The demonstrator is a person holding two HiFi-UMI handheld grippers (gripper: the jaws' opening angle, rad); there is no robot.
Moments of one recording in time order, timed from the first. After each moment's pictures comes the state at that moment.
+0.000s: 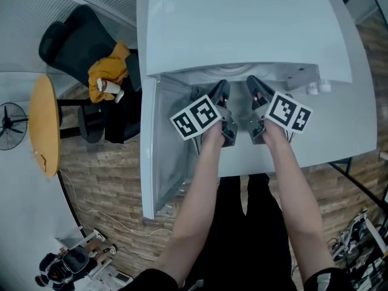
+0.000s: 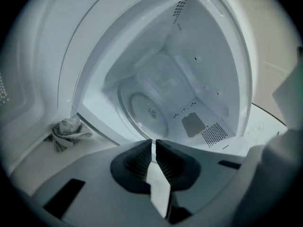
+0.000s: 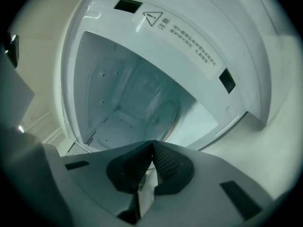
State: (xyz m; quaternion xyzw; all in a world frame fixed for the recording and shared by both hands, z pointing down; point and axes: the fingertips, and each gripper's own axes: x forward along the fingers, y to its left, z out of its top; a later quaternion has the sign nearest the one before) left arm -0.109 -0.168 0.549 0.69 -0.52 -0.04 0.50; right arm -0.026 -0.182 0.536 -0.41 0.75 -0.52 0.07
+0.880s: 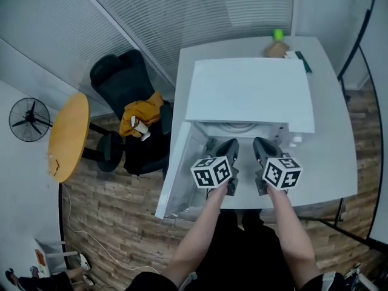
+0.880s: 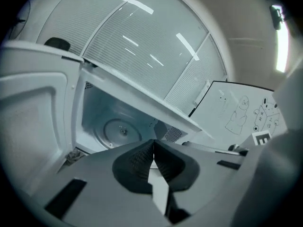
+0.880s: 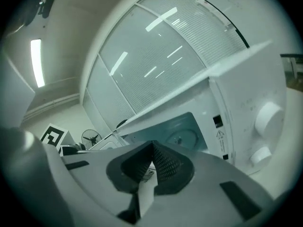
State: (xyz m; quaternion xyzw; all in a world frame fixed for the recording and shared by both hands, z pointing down) left arm -0.085 -0.134 0.432 0.76 -0.55 0.01 0.34; right arm -0.010 -0.142 0.427 -0.38 0.86 -0.33 -0.01
